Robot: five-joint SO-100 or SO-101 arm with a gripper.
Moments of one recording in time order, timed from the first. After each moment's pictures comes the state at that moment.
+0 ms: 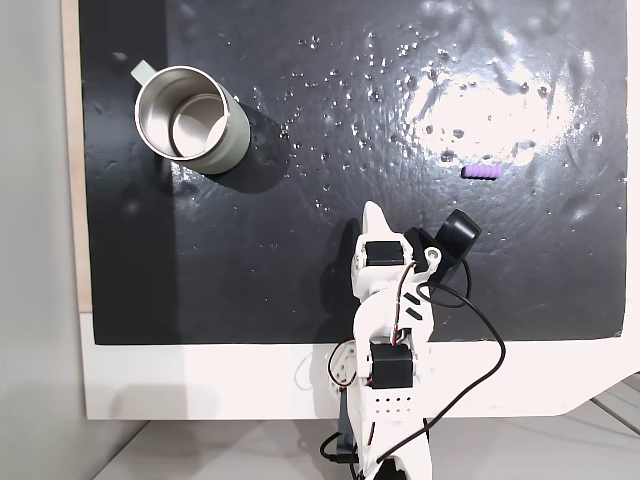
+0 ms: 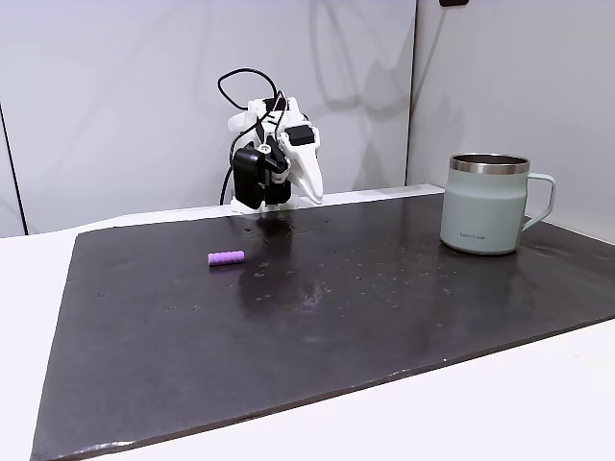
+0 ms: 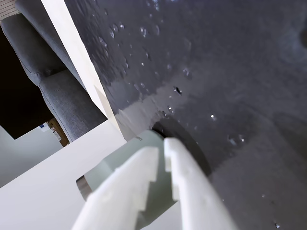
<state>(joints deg) -2.9 190.6 179.2 44.6 3.9</state>
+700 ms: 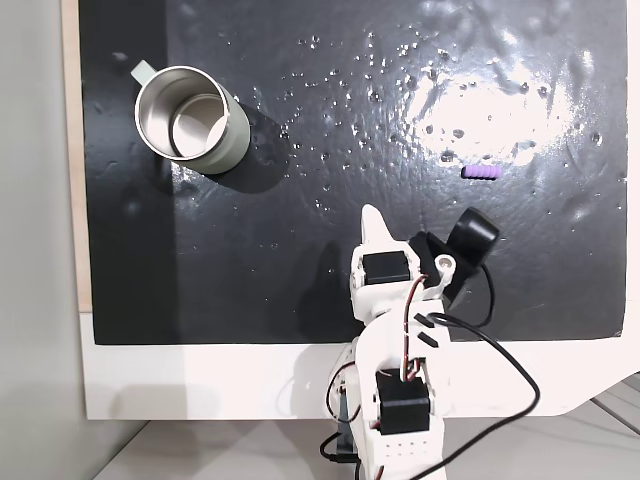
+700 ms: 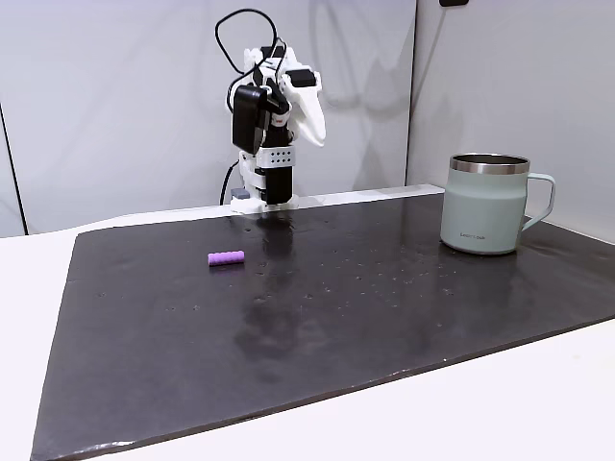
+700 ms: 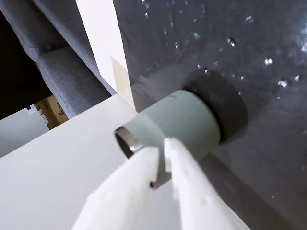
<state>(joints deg) -6.2 170.2 141.0 60.6 0.8</state>
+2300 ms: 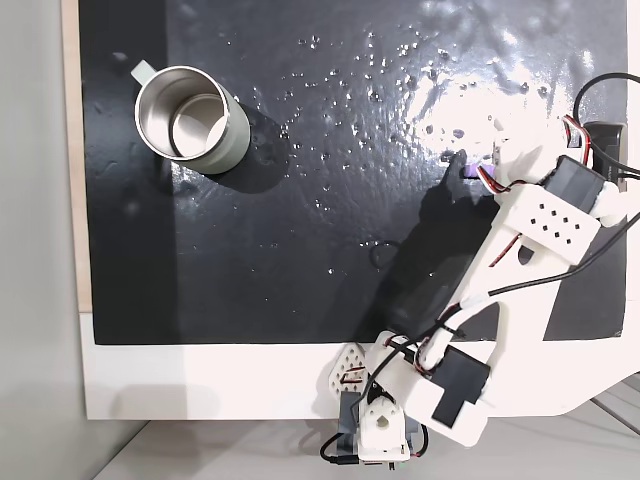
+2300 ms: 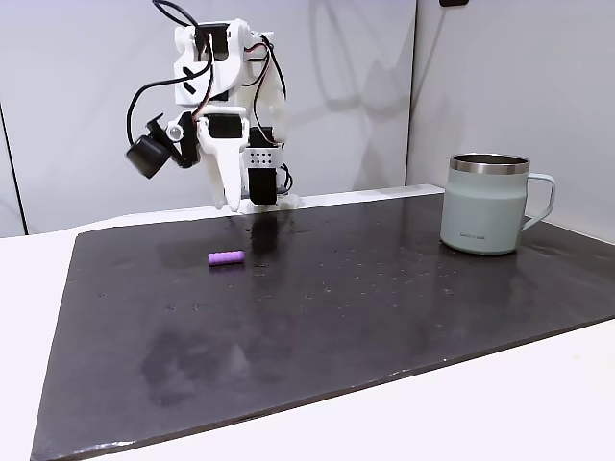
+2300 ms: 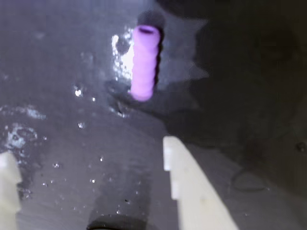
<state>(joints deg) 26.1 82.2 82.5 76.8 -34.1</state>
